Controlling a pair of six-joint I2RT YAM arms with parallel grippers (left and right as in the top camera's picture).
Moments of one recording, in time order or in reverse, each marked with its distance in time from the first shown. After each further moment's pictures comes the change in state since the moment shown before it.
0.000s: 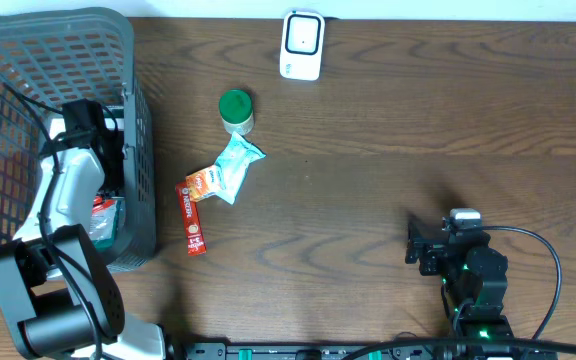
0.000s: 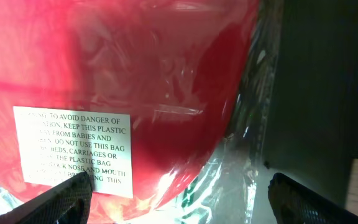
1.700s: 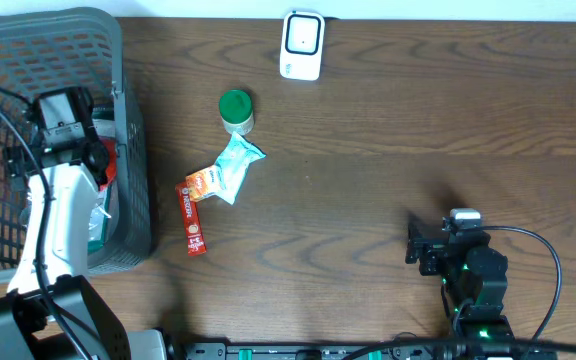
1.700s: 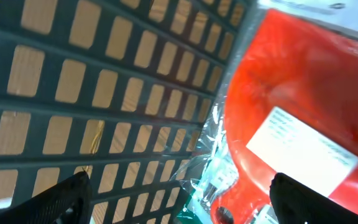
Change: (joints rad) left arm 0.018 -0.174 -0.006 0.187 -0.567 -0.140; right arm 0.000 0.000 0.000 0.000 0.000 0.000
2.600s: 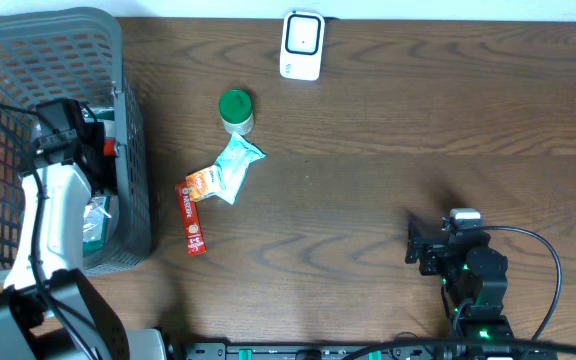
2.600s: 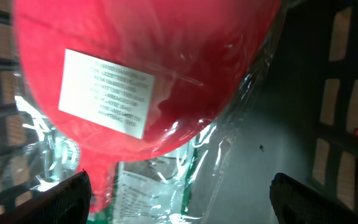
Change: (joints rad) left arm 0.032 0.029 0.000 -0.192 0.563 0.082; right arm 0.000 0.000 0.000 0.002 0.000 0.000
